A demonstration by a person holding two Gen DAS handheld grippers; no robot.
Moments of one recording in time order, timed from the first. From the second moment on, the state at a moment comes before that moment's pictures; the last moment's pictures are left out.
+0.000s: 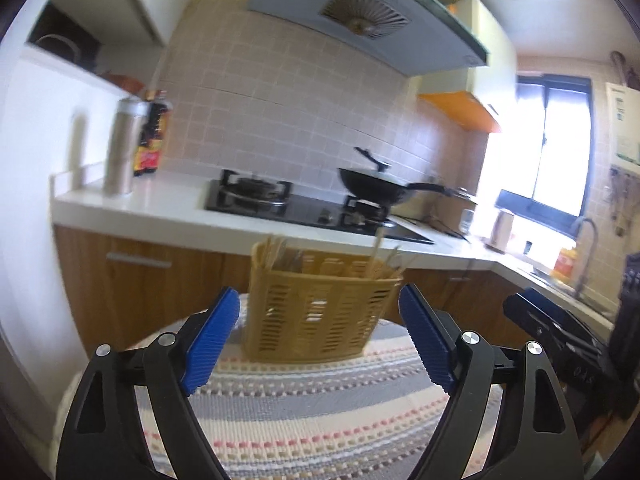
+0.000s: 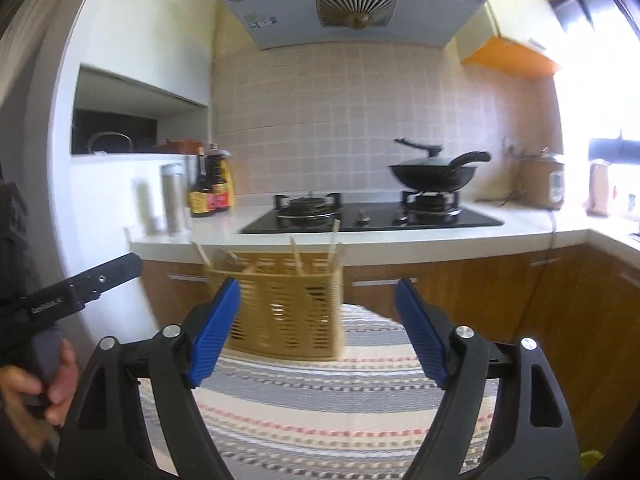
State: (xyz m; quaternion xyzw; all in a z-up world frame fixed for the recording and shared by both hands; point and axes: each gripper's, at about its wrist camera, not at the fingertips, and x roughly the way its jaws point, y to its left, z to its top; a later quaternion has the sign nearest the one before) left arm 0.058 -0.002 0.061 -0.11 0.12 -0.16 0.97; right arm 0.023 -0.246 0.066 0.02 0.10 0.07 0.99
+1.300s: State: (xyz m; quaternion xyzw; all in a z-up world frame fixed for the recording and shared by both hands) left arm 0.046 -0.029 0.015 -0.03 0.08 -0.01 1.00; right arm 0.031 -0.263 0.021 0.03 0.08 0.01 1.00
